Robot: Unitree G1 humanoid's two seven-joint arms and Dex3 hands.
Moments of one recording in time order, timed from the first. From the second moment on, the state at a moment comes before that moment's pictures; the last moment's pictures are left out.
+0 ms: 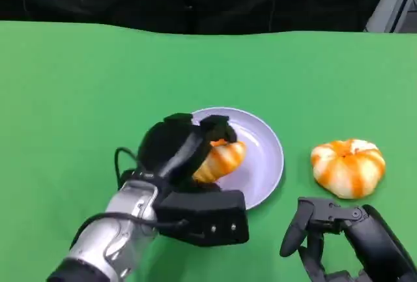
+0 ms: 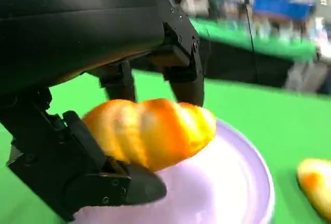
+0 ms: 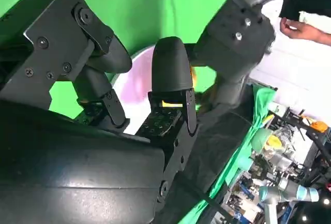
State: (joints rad) left arm -0.48 0.11 -0.50 0.50 0.80 -0.11 0.22; right arm 0.25 -0.15 0.18 -0.20 -0.23 -0.35 0.13
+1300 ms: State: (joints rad) left arm -0.01 0.38 -0.23 -0.11 0.54 -0.26 0.00; right arm 0.25 -0.15 0.19 -0.20 -0.24 -0.35 0.12
